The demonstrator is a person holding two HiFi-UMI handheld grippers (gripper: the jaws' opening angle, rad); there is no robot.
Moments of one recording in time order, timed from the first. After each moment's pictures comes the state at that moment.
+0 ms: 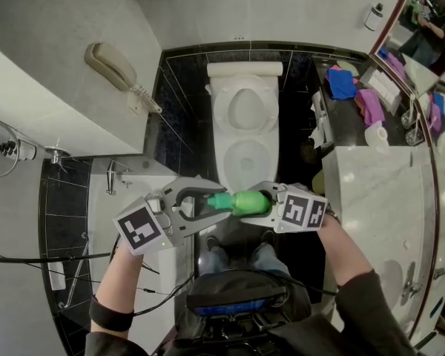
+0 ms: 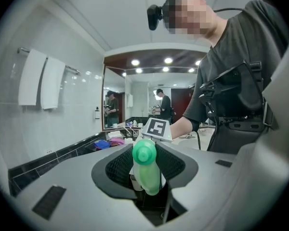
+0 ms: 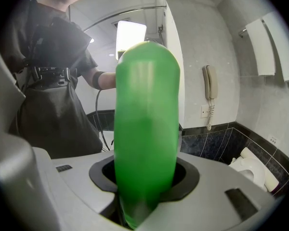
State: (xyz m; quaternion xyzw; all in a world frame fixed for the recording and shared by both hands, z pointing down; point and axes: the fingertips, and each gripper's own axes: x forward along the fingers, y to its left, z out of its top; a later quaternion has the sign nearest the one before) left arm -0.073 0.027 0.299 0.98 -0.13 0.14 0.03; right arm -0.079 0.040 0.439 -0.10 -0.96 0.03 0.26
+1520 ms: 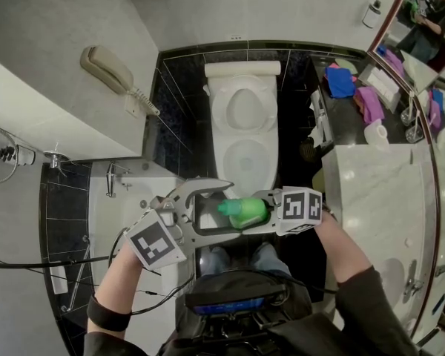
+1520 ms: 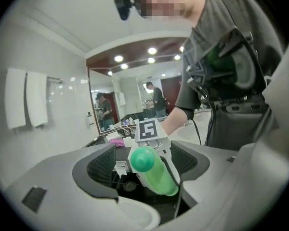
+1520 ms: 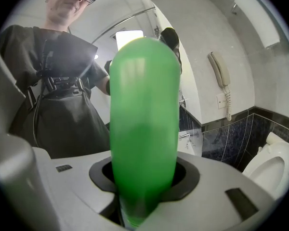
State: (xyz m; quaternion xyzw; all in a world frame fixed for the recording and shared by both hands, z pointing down) left arm -0.053 0.035 0.307 0.98 -0.09 0.18 -0.07; right arm -0.081 0.064 0.454 -0.18 -0.95 0.10 0.23
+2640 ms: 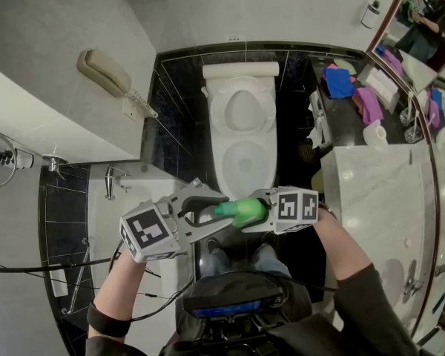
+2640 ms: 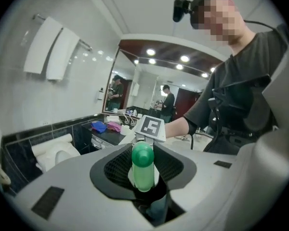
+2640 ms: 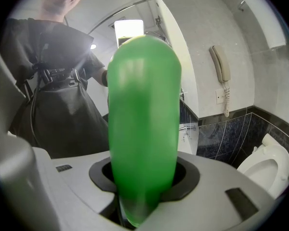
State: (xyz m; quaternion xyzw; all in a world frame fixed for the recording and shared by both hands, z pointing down) left arm -0.070 0.023 0.330 0.97 -0.12 0.18 0.13; right arm -0.077 0.058 0.469 -0.19 -0.94 0.08 0.28
